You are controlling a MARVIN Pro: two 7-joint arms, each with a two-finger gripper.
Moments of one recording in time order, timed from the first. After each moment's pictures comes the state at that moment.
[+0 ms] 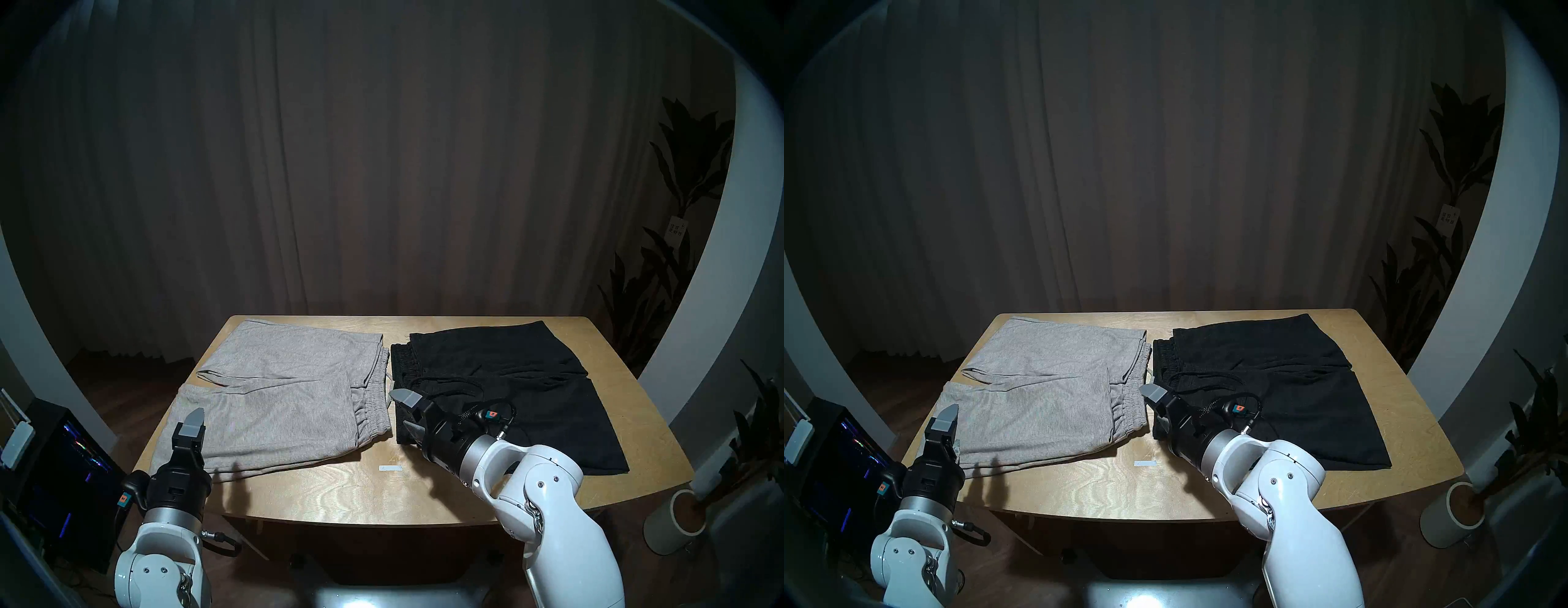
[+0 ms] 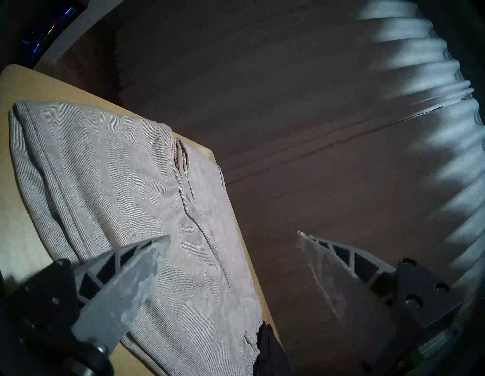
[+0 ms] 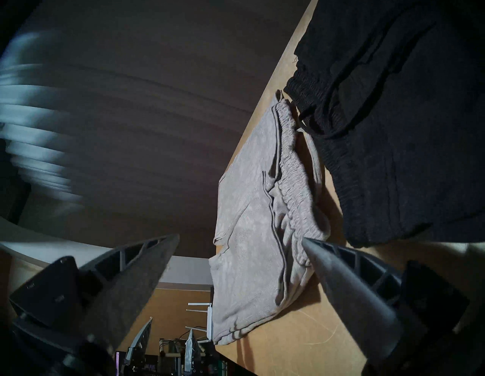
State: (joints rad) left arm 2.31 -1.86 -1.99 -2.23 -1.22 0.24 -0.08; right arm -1.92 -1.52 1.39 -2.03 1.36 0.61 -0.26
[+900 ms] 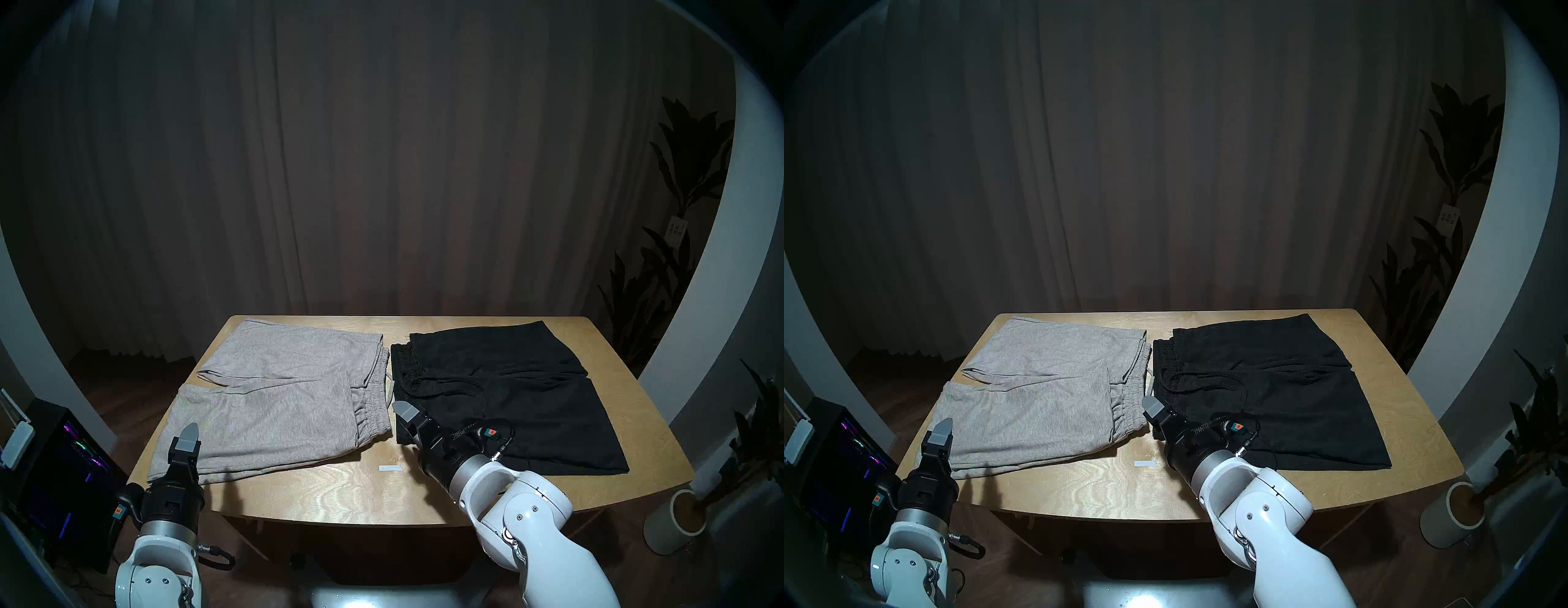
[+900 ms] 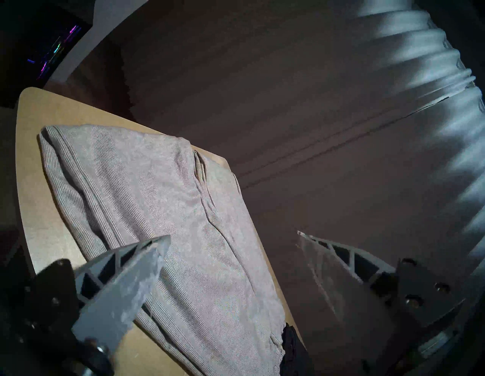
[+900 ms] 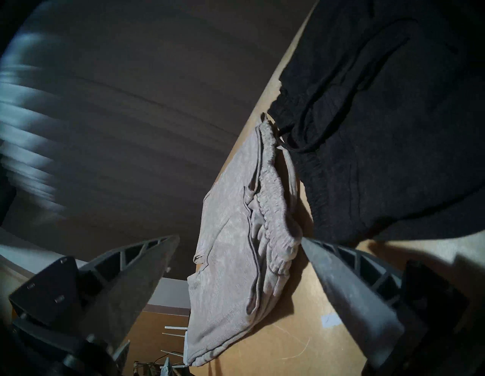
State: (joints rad) left arm 2.33 -1.85 -2.01 -2.19 -1.17 0.21 -0.10; right arm -1.97 -1.44 1.27 -2.03 1.32 0.36 -0.30
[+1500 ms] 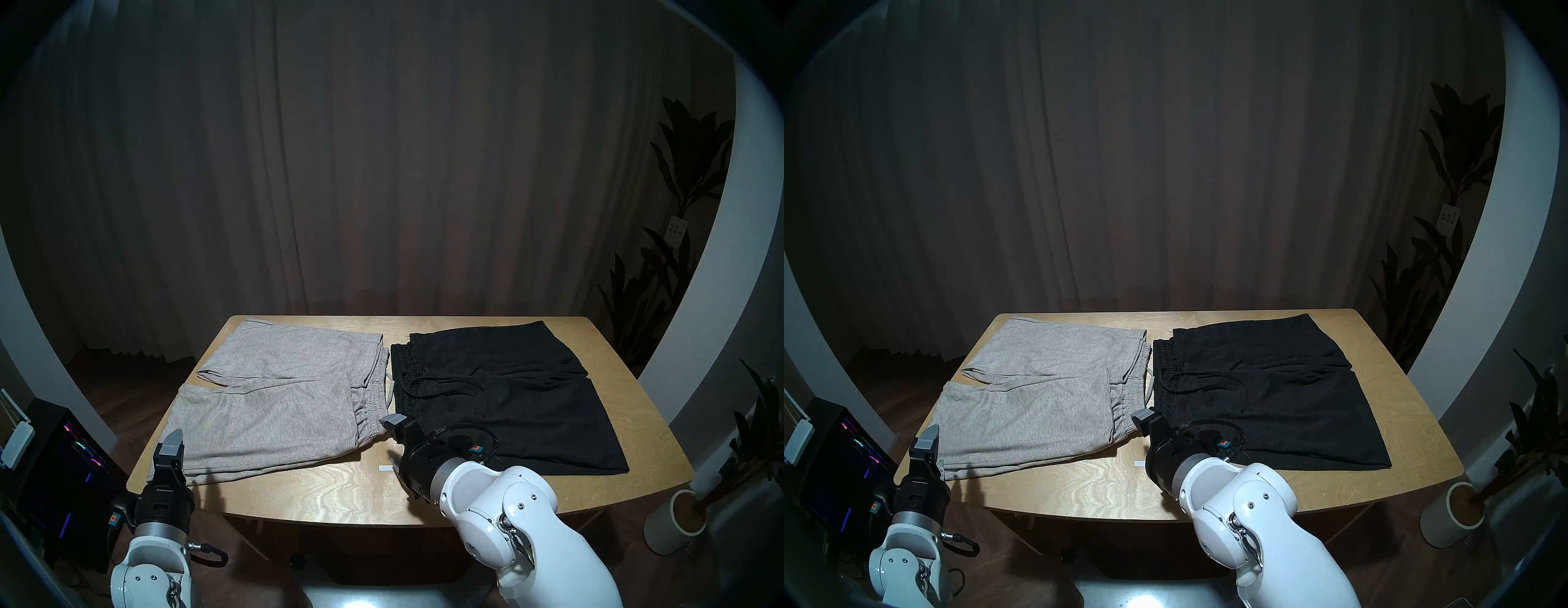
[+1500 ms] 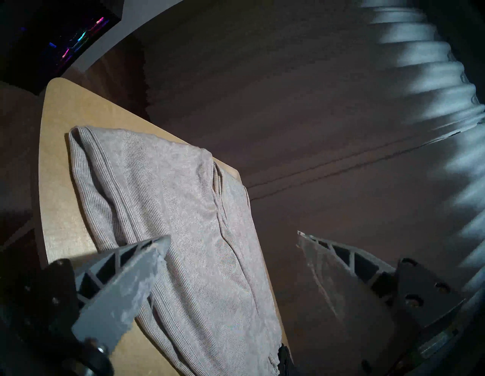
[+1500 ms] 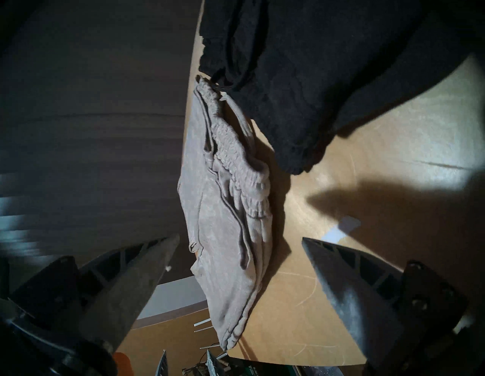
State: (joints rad) left arm 2.27 -1.85 -2.08 -2.14 -1.31 0.24 -0.03; right arm -1.88 -1.38 1.13 -2.05 1.65 0.13 -0.68
